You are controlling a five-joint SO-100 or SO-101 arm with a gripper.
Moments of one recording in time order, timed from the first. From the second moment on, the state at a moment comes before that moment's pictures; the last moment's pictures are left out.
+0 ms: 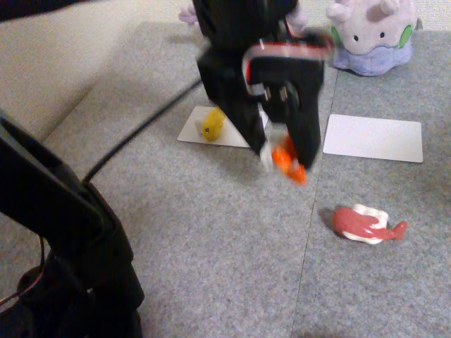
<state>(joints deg) 39.7 110.2 113.1 74.4 65.3</state>
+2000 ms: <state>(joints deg) 37.4 43.2 43.3 74.0 43.6</state>
